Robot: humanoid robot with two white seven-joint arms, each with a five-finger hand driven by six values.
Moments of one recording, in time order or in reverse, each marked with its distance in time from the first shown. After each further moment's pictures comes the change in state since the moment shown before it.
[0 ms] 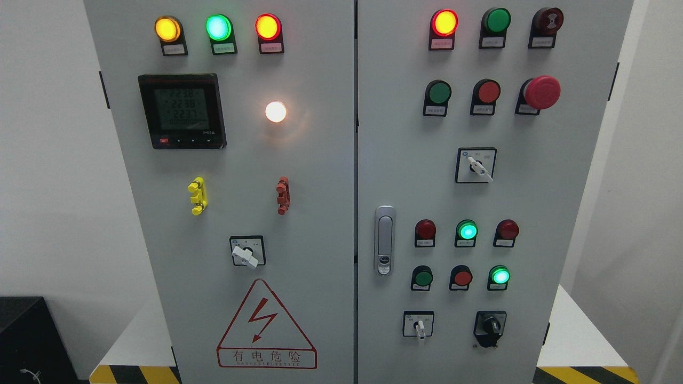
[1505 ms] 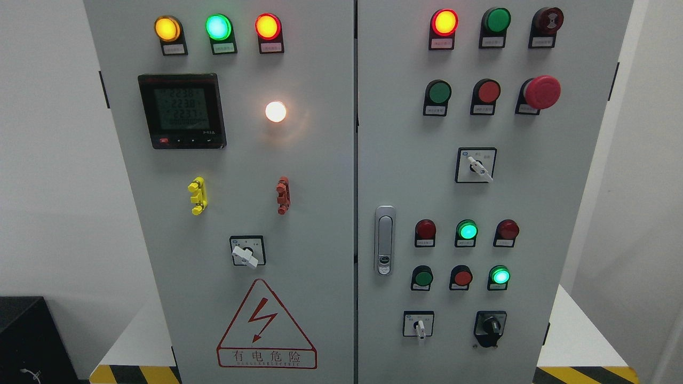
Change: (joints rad) left arm 0.000 0.000 0.000 0.000 0.000 0.004 0.000; right arm 0.097 -0.067 0.168 -0.391 0.135 -0.203 -0.372
